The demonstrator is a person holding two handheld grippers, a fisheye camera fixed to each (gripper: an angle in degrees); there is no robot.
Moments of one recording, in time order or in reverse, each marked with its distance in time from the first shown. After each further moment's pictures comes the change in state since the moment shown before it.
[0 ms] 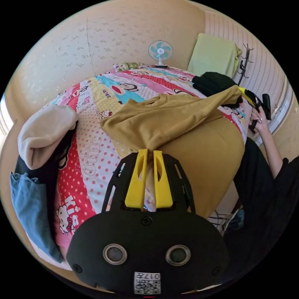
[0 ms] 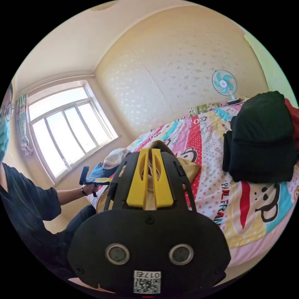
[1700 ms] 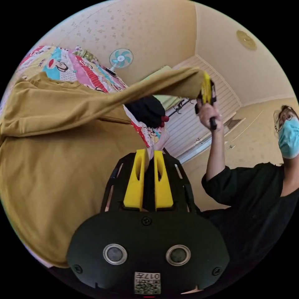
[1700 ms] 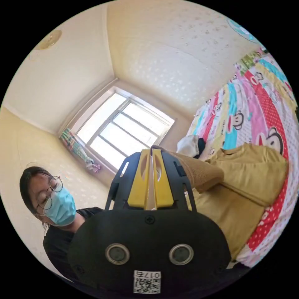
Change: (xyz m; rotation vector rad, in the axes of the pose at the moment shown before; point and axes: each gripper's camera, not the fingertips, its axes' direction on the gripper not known) left arm 0.034 -0.019 -0.101 0.167 0.765 -0.215; right arm -0.102 -0.158 0.095 -0.283 -0.773 0.098
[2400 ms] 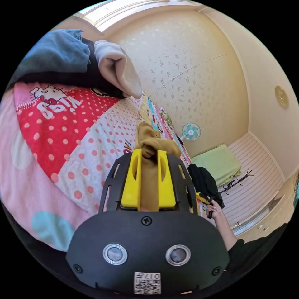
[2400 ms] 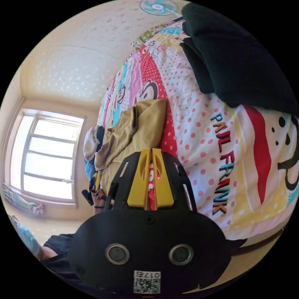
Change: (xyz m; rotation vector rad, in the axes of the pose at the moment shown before) left arm -0.095 0.012 -0.232 0.609 -0.486 -0.352; right arm 0.285 0.170 -0.077 -0.056 0.770 0.520
